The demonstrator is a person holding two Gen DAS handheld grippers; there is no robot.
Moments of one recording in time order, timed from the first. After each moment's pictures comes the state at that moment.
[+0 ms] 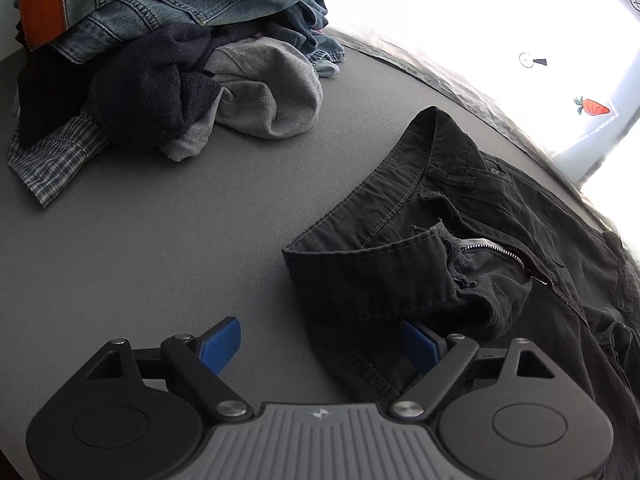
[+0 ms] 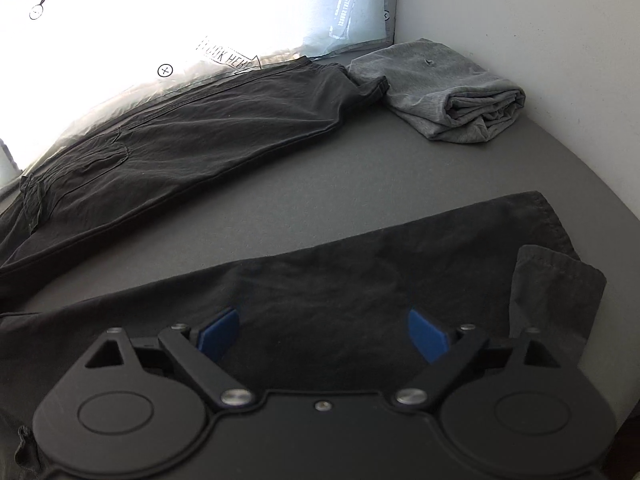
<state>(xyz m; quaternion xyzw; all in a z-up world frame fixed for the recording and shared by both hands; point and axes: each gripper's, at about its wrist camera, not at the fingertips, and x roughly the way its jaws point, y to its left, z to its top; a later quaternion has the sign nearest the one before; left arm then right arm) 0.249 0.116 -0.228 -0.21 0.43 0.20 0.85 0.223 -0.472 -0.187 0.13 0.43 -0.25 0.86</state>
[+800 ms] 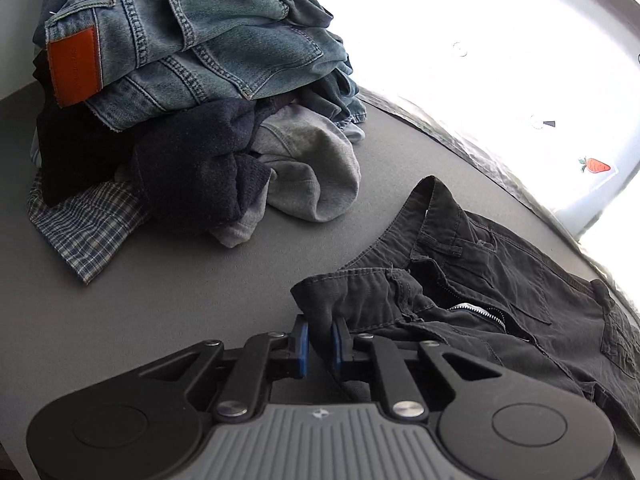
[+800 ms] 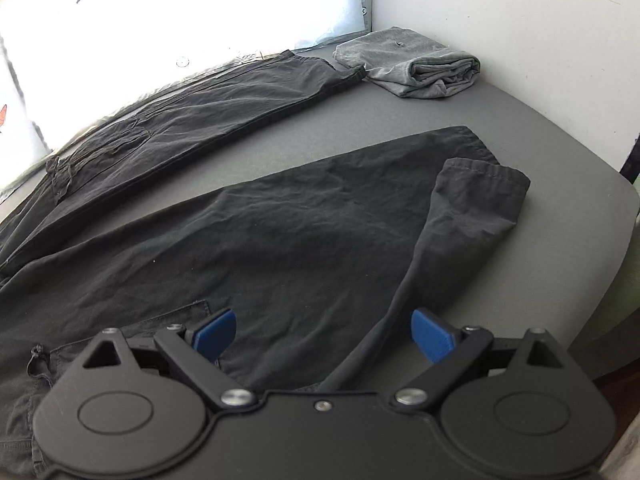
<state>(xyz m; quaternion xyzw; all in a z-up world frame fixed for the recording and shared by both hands) 0.229 0.177 -0.191 -0.21 0.40 0.22 0.87 0.116 -0.409 -0.176 0.16 0.42 -0.28 0.85</state>
